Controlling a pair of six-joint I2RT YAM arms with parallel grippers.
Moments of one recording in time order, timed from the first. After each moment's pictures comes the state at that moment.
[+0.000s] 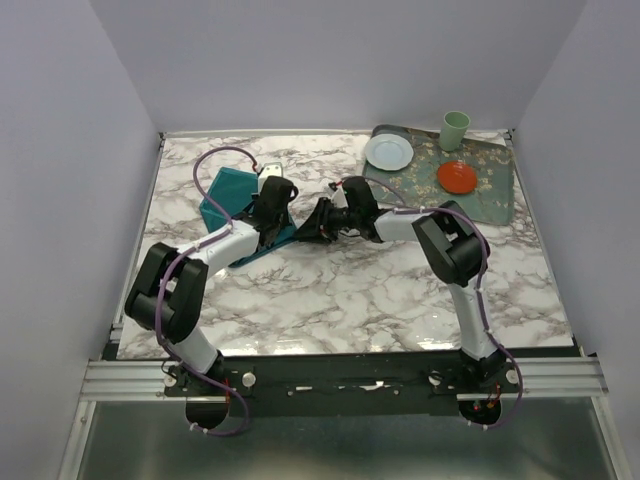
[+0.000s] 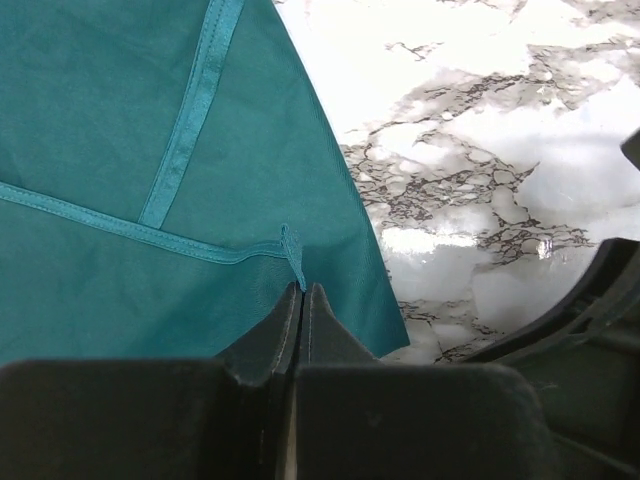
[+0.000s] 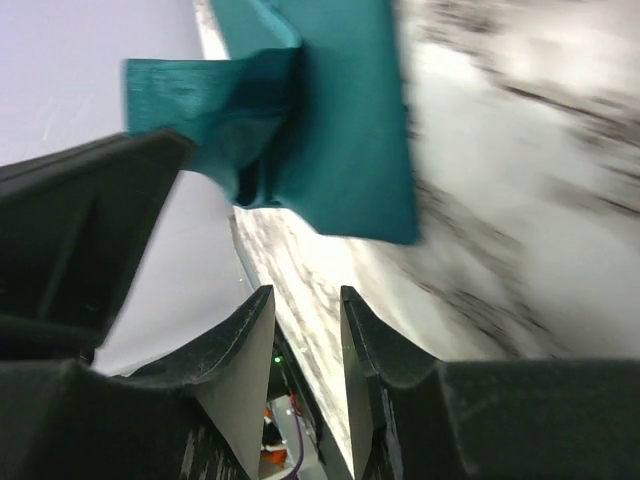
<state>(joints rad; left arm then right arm) -0.47 1.62 0.99 -0.06 -0.39 -0.41 0.60 2.23 1.35 0.34 -0.73 1.07</state>
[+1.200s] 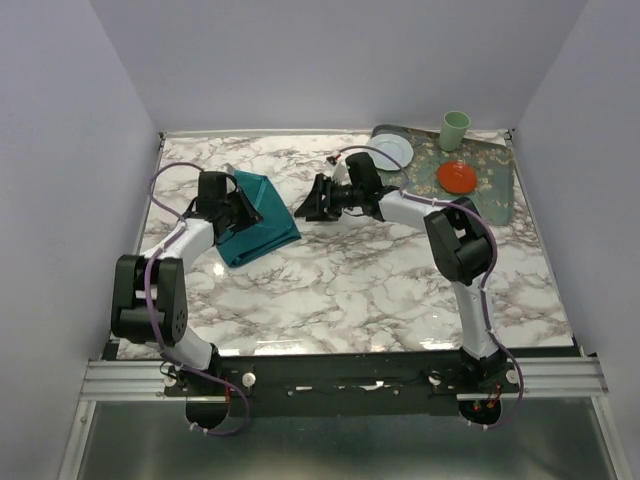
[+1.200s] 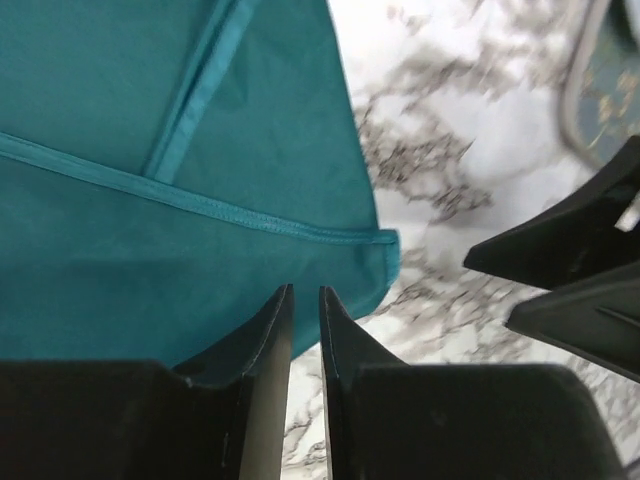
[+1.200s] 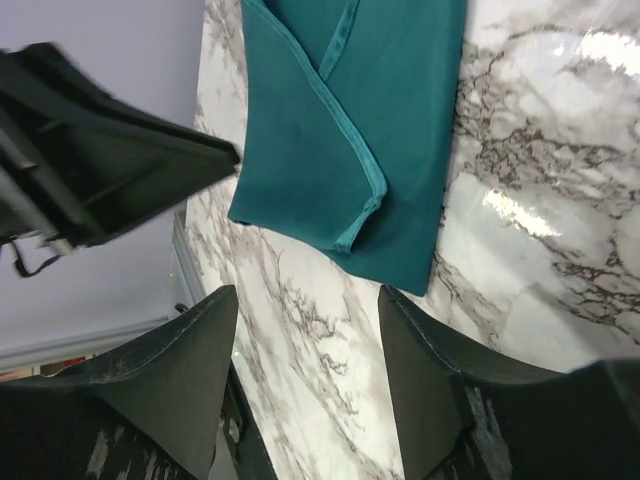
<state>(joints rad) -0.08 1.50 0.92 -0.10 0.25 -0.55 0.54 2.20 1.54 0.12 -0.74 0.74</state>
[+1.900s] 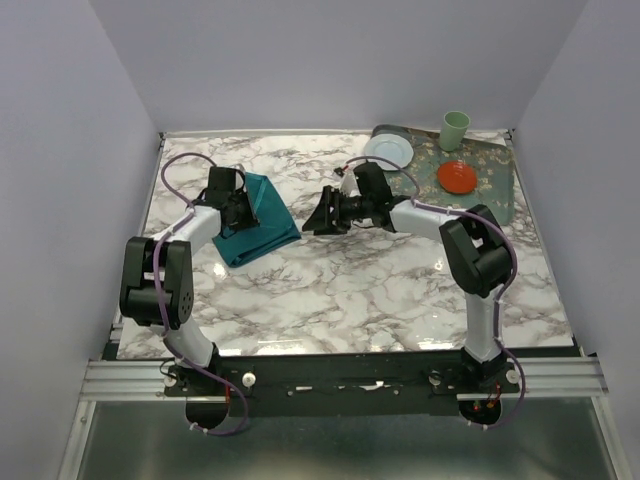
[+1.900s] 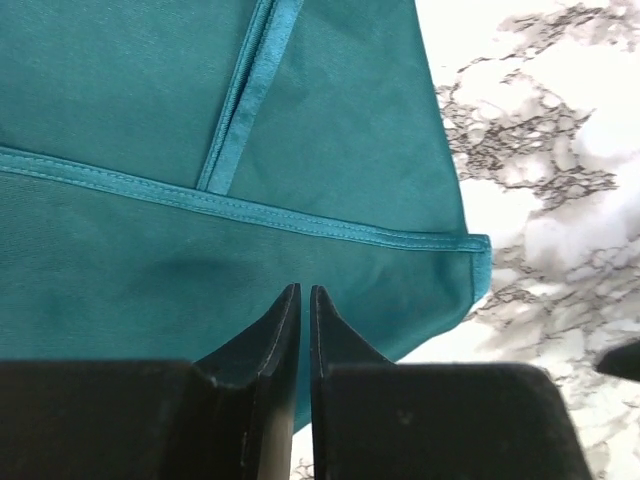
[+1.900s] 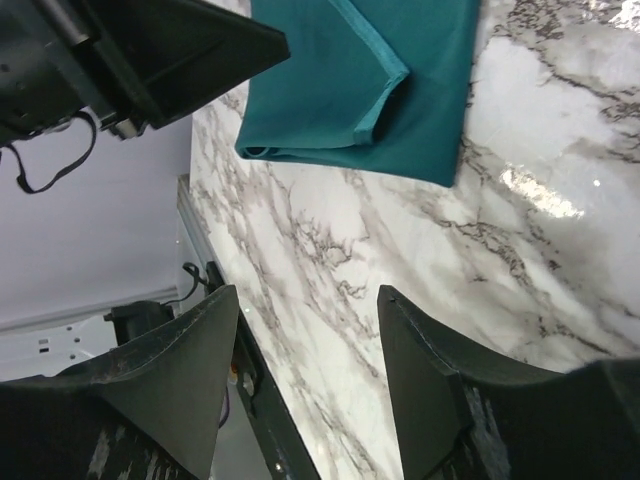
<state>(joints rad) -0.11 1.67 1.03 -0.23 0.19 -0.37 0.55 2.06 1.34 0.10 -0.75 0.74</state>
